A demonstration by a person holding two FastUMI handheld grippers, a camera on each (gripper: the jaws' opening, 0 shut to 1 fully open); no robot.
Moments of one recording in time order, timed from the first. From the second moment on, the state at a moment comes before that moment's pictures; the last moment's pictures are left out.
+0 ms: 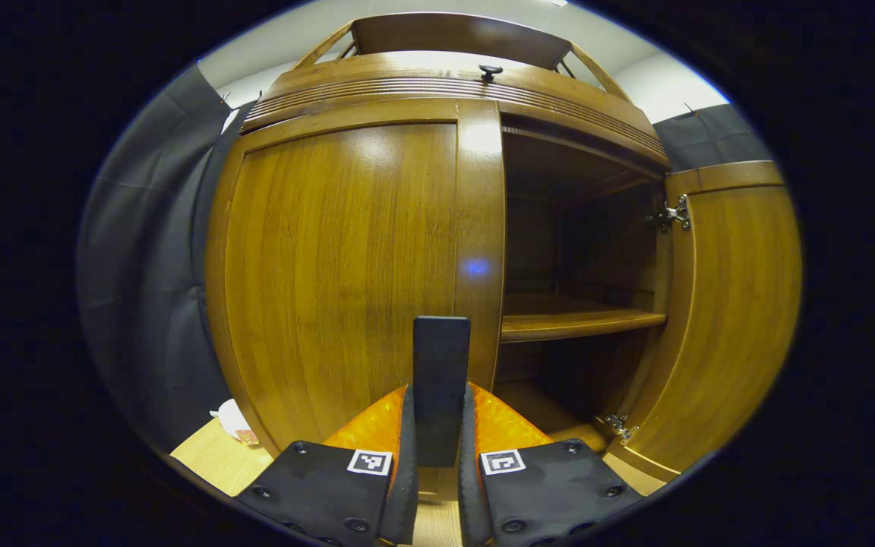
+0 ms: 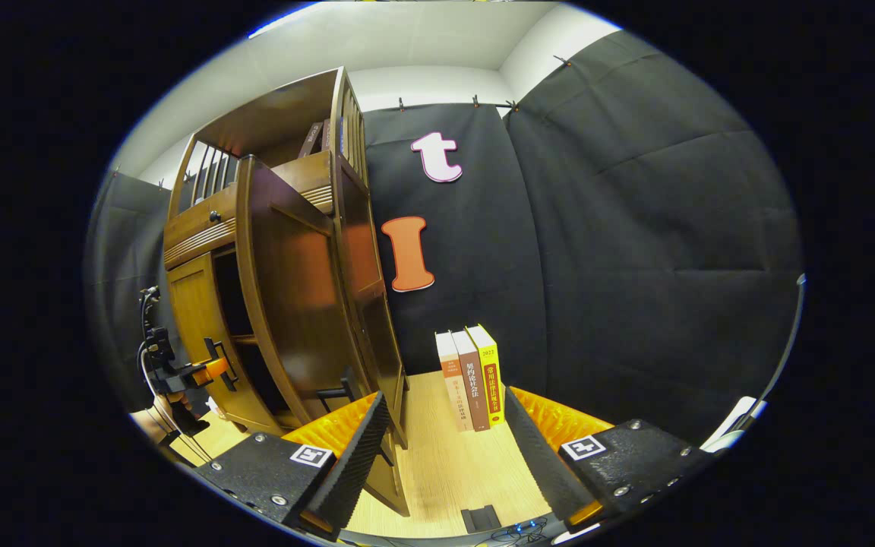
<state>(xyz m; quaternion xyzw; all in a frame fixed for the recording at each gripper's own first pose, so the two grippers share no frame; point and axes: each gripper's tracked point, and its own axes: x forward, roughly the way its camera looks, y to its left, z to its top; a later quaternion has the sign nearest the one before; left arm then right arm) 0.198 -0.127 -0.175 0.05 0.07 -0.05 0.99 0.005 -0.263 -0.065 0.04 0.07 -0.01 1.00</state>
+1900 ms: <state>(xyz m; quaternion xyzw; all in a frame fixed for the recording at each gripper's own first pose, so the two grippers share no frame) 0.026 0.036 -0.128 0.03 0.08 -0.06 0.99 -0.030 -0.043 -0.028 0.00 0.03 0.00 1.00</state>
